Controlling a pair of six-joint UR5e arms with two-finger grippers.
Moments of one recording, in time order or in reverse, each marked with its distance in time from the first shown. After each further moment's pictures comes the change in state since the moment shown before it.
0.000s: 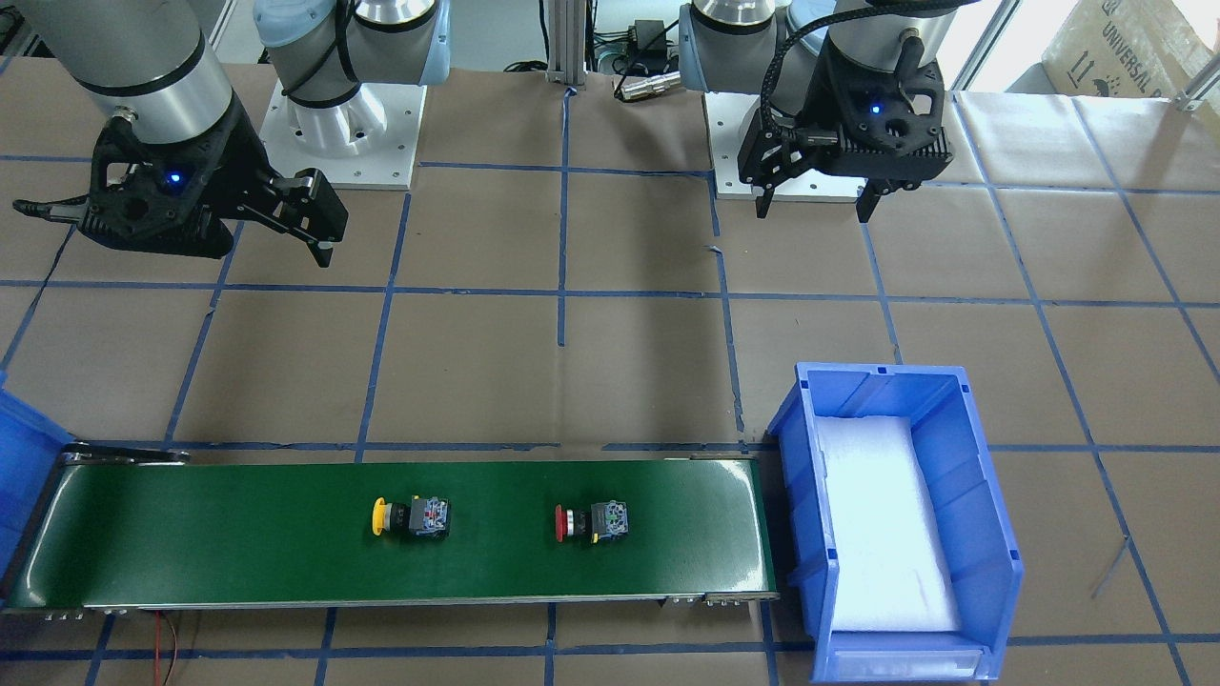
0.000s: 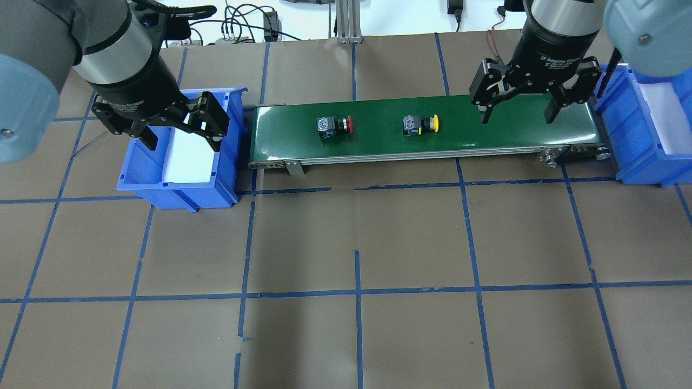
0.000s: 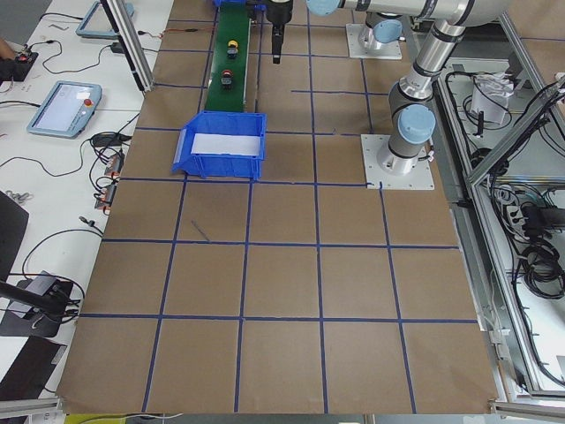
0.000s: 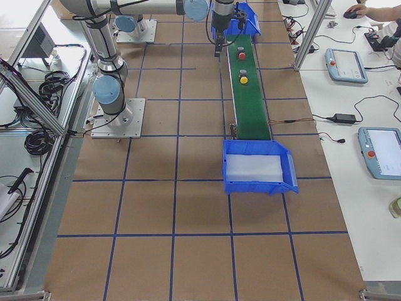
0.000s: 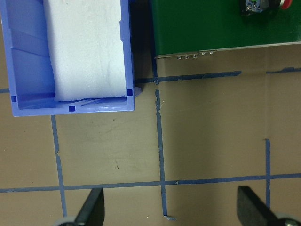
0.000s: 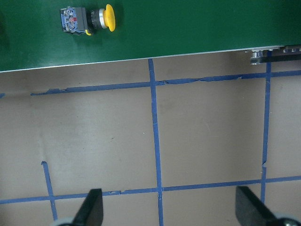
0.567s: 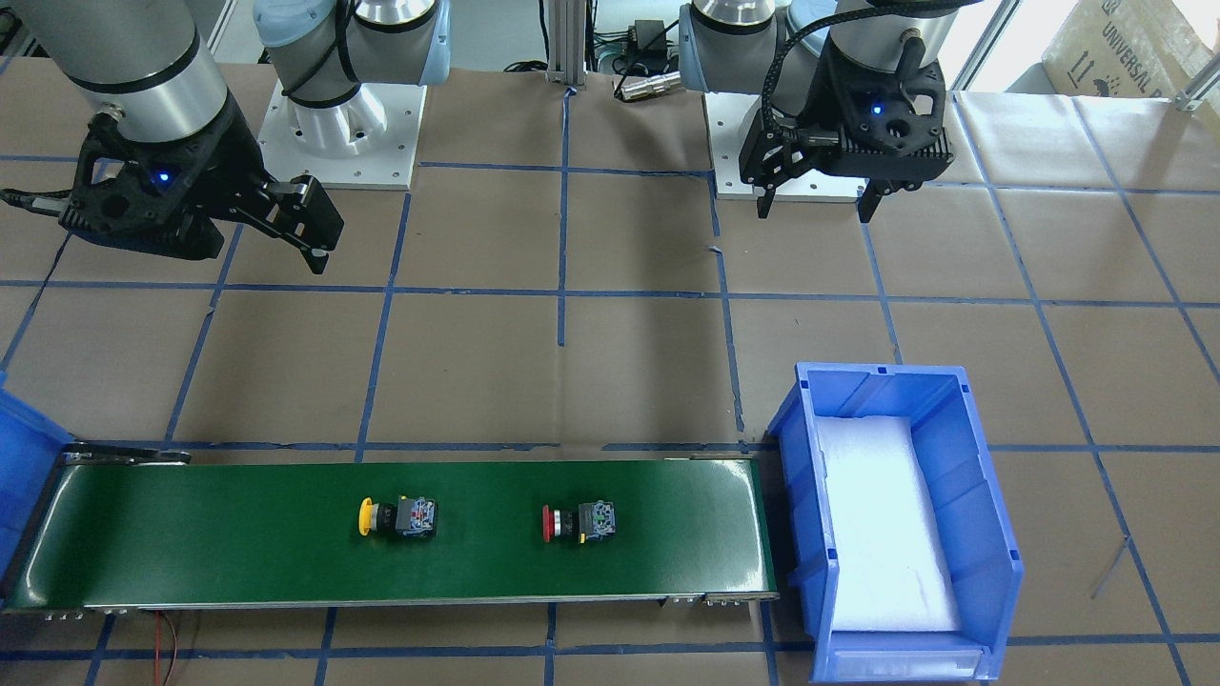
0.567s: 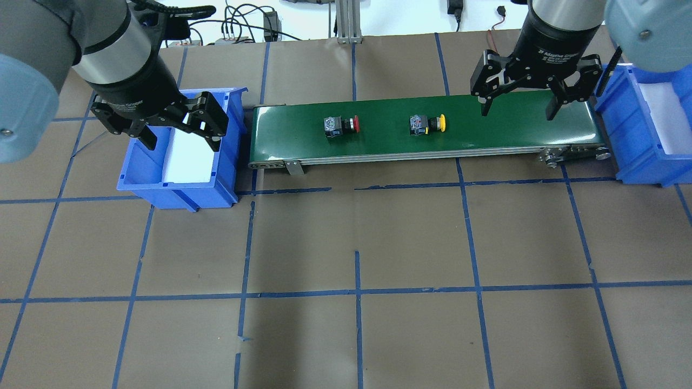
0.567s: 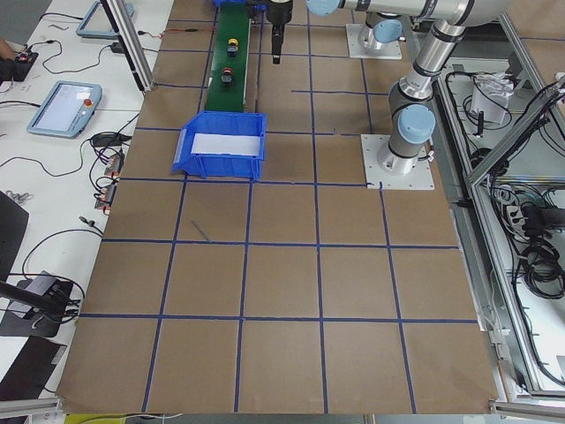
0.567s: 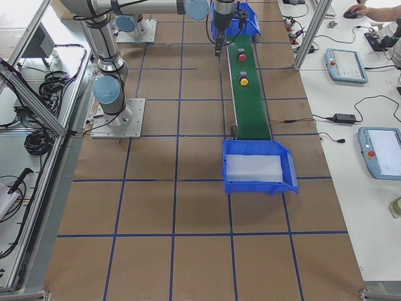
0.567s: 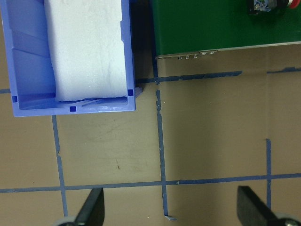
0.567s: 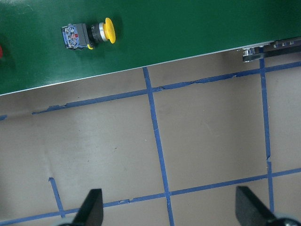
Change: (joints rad) left arm 0.001 0.000 0.000 0.000 0.001 0.003; right arm -0.001 0.005 -0.013 -0.013 -0.002 0.111
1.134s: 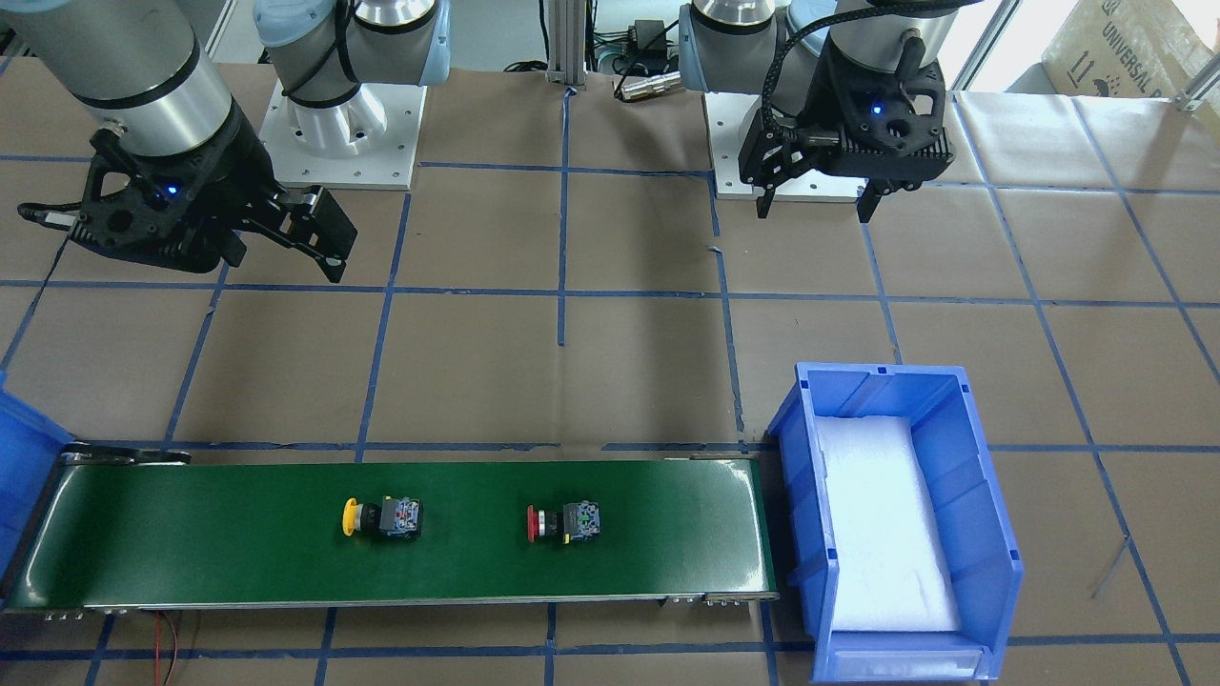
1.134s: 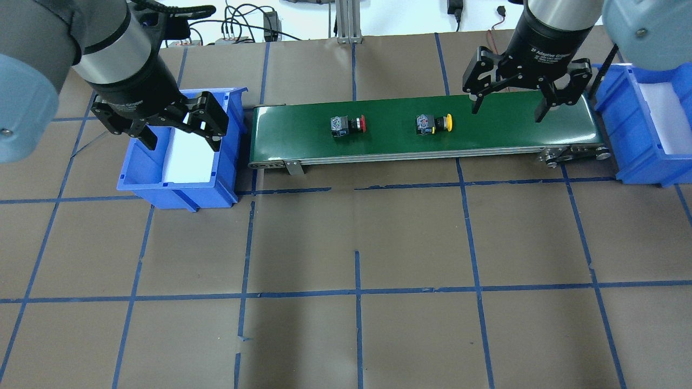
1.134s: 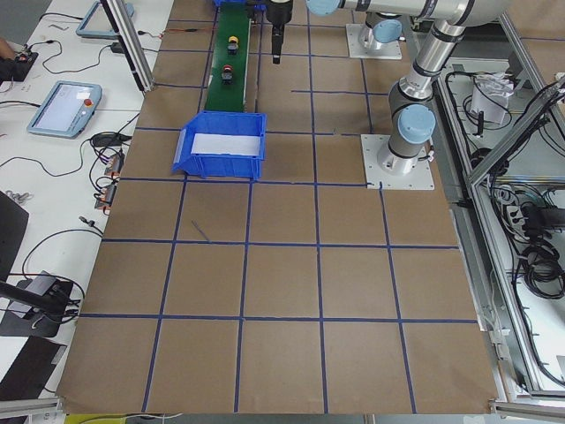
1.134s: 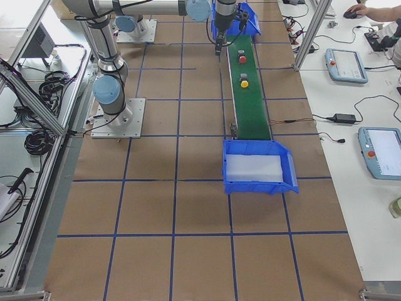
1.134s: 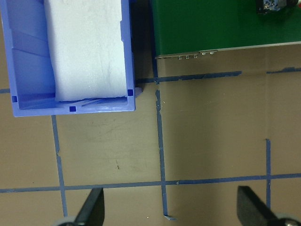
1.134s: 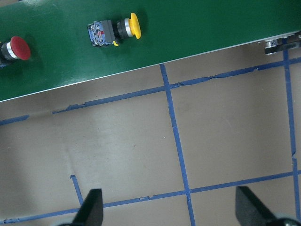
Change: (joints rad) left arm 0.002 0.000 0.000 0.000 -0.003 -0.002; right arm -0.008 0.017 0.002 0.000 0.084 0.013
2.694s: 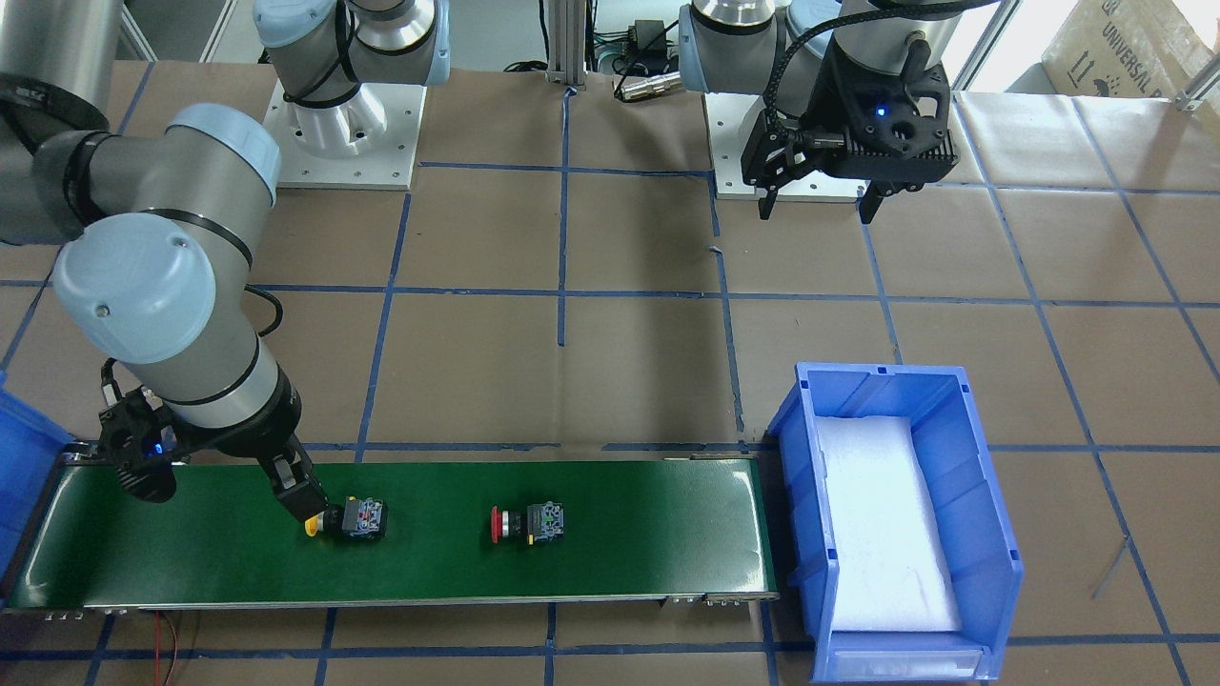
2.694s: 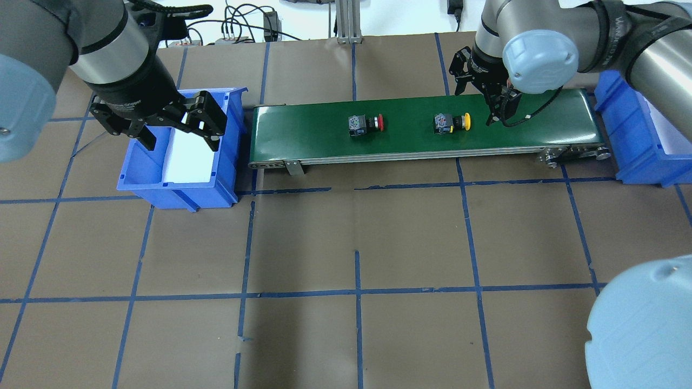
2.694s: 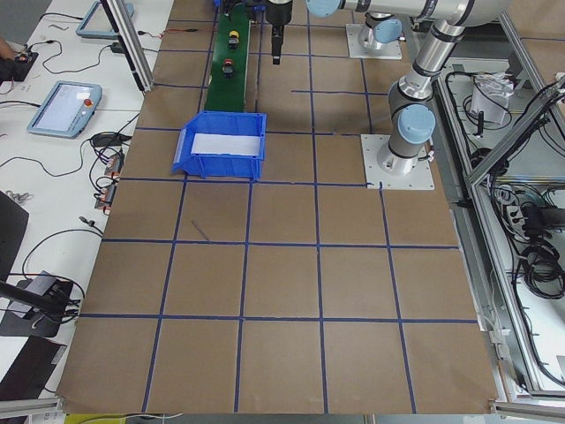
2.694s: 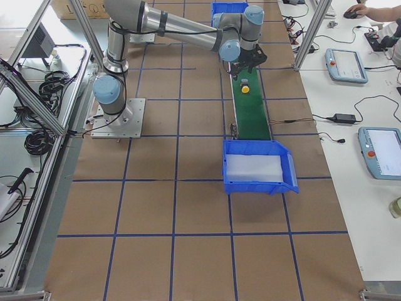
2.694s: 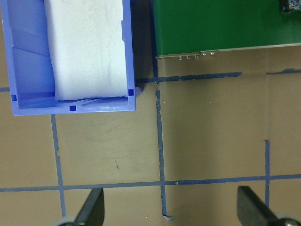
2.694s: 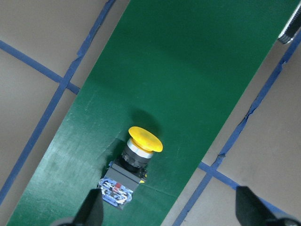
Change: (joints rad) left arm 0.006 0.000 -0.002 -0.001 -0.005 -0.001; right arm 0.019 0.330 0.004 -0.418 -0.102 0.841
